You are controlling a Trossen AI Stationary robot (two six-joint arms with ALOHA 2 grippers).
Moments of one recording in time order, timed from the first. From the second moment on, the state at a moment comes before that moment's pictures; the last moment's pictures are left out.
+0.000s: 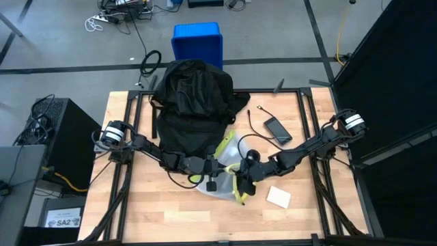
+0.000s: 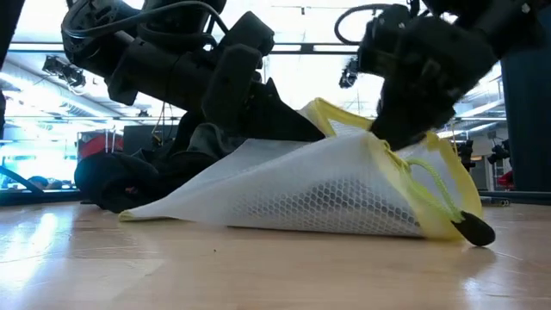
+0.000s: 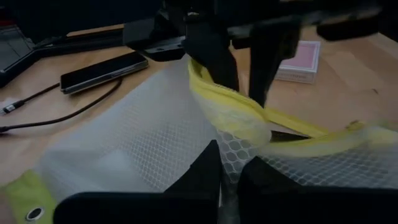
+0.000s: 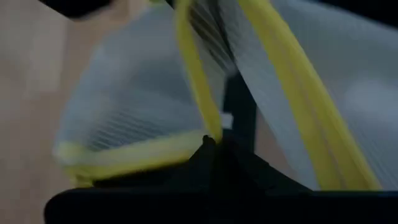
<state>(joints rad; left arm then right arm) -0.26 1.85 0.79 0.76 -0.31 0.02 0.38 1.62 0.76 0.04 0.35 0.54</state>
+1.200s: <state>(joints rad) -0.25 1.85 0.79 0.72 -0.22 0.02 0.21 1.82 0.76 0.08 0.43 0.62</state>
